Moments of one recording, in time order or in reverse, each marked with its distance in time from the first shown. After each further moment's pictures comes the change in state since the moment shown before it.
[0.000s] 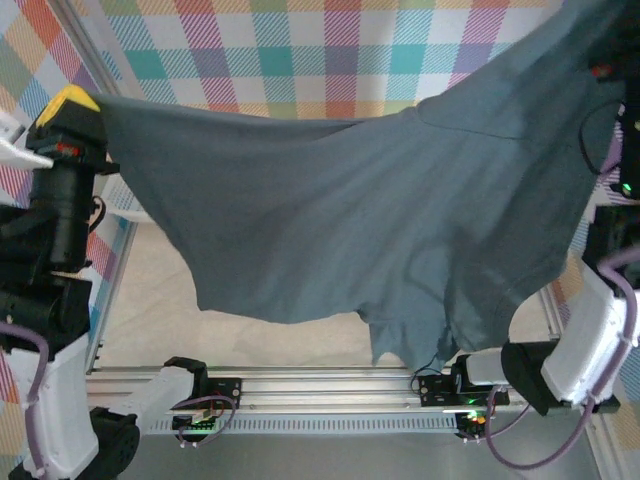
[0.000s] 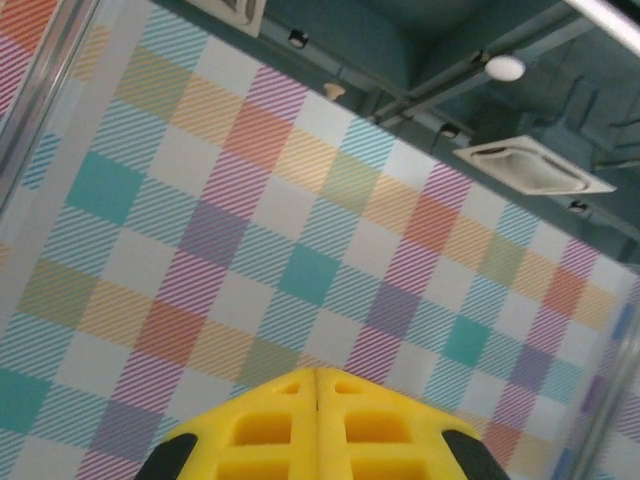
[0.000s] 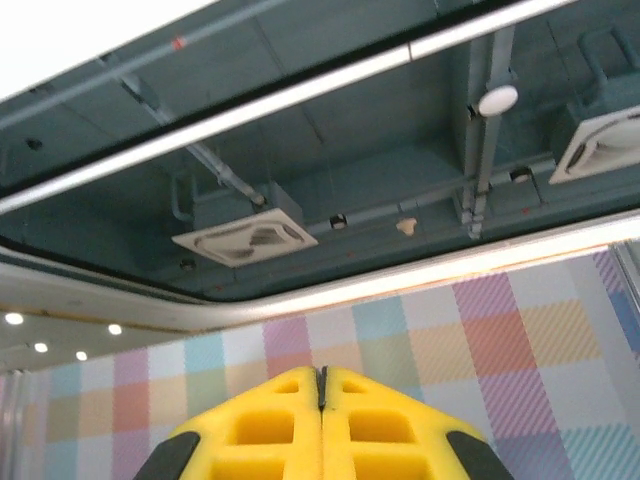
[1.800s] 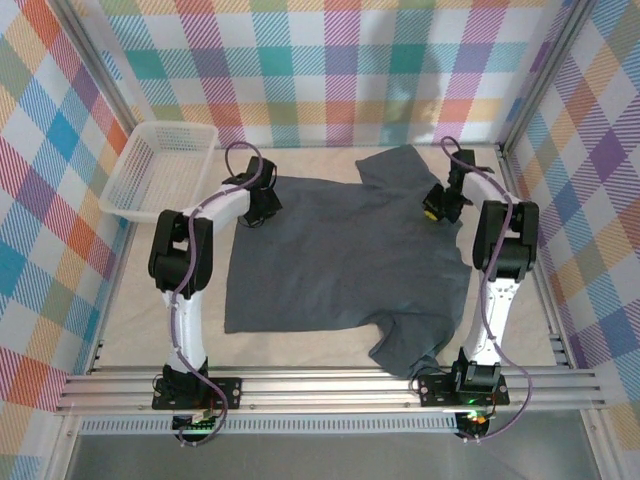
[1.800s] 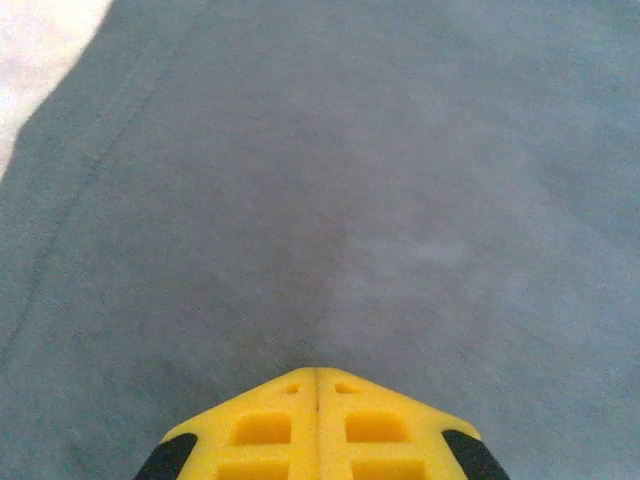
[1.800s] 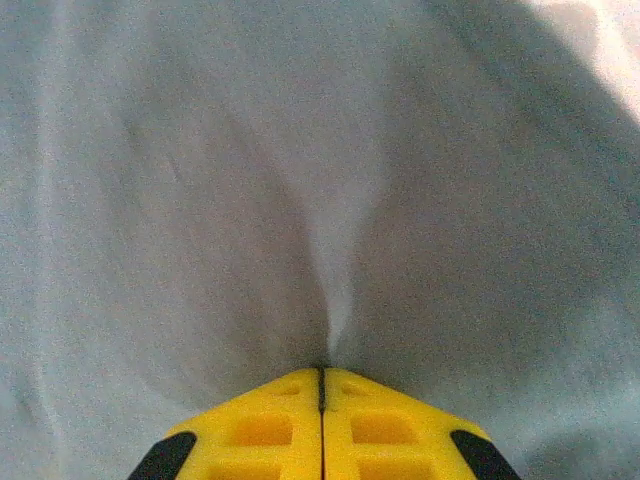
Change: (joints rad) left arm -0.077 1.117 -0.270 -0.153 0.034 -0.366; right arm -0.095 0.827 -0.768 -0.445 -0.167 0.319
